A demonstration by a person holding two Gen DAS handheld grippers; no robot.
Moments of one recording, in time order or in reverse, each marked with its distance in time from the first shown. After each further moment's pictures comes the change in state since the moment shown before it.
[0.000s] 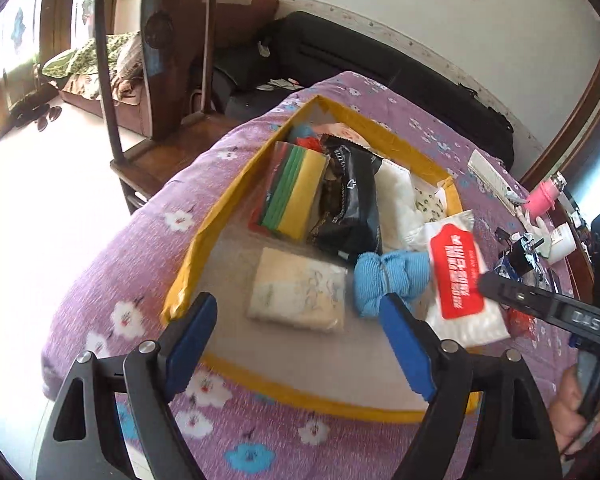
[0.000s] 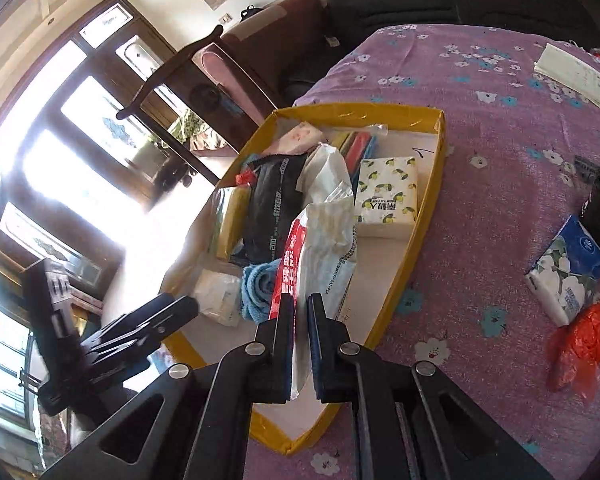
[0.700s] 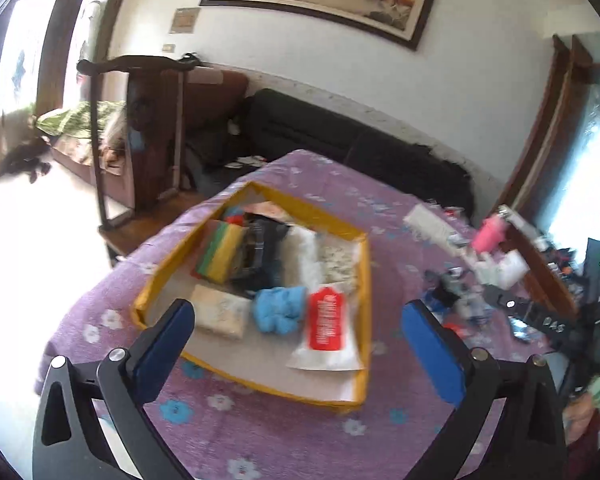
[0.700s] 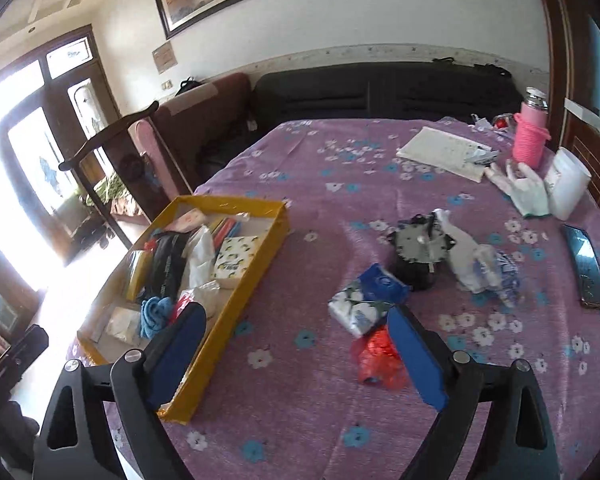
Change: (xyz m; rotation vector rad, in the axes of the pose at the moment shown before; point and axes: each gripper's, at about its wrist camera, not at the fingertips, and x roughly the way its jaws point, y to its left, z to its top) left arm -0.095 -0.071 -0.029 0.055 -0.281 -0.134; right arm -0.155 -0.061 -0.044 0.033 -0.368 -0.320
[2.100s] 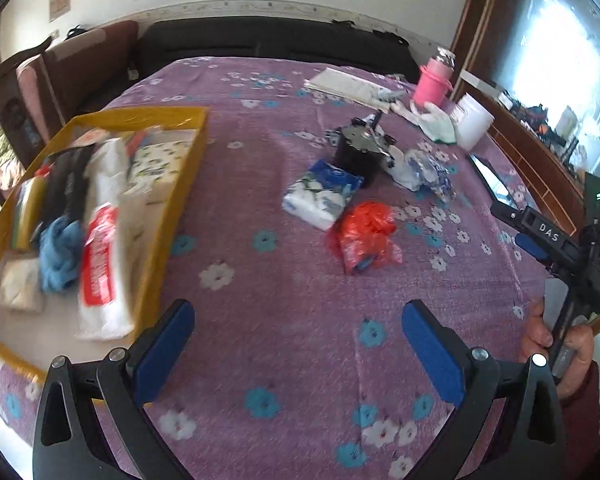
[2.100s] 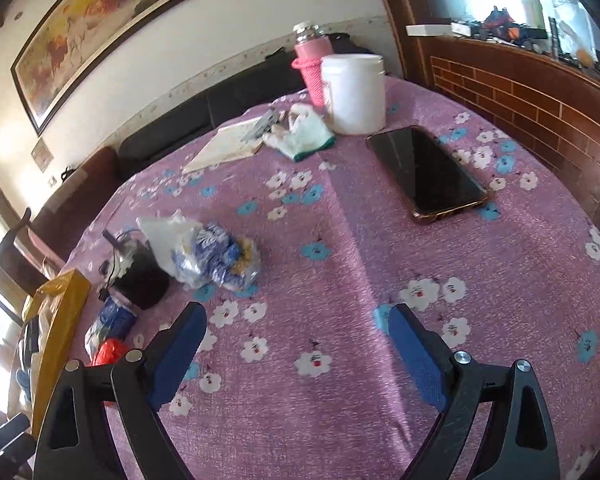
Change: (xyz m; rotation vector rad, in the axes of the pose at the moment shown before) left arm 0.134 -0.168 -0.078 0.334 0.376 -0.065; right arm -0.003 -0.231 -0.060 0.389 -0.059 -0.272
